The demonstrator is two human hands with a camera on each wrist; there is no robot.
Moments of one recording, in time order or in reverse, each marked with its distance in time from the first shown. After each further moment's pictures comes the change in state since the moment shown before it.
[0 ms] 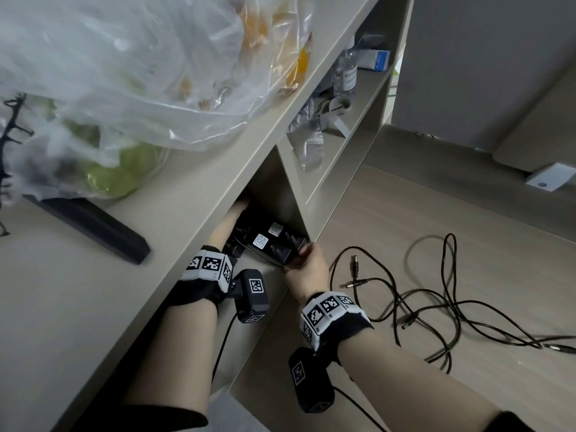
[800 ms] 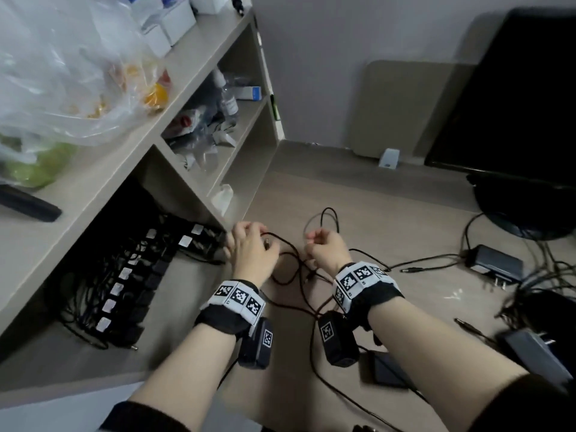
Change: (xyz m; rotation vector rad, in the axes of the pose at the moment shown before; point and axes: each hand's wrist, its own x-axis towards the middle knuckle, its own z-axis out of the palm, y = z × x) left_hand -0.098 -0.042 0.143 0.515 0.076 0.556; right_hand -0.039 0.036 -0.196 0.108 0.083 -0.027
